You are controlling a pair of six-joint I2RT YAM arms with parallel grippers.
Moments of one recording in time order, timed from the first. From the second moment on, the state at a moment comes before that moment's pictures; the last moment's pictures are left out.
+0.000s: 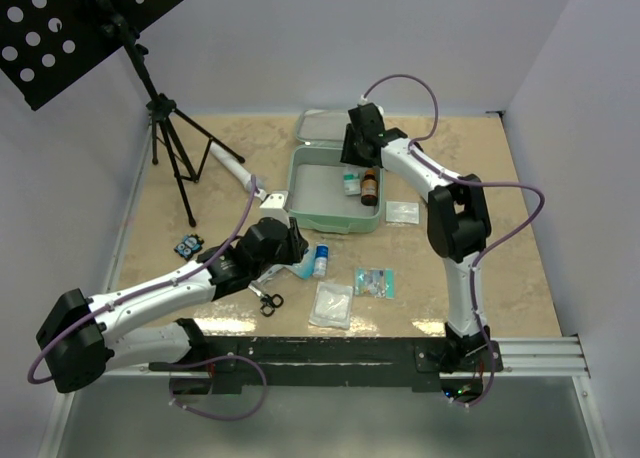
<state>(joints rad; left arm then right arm) -0.90 1.11 0.68 -0.14 -0.32 -0.66 0.44 2.15 1.82 -0.48 0.16 0.52</state>
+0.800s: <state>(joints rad) -0.90 1.11 0.68 -0.14 -0.32 -0.67 0.58 2.12 1.85 -0.46 0.19 0.46</state>
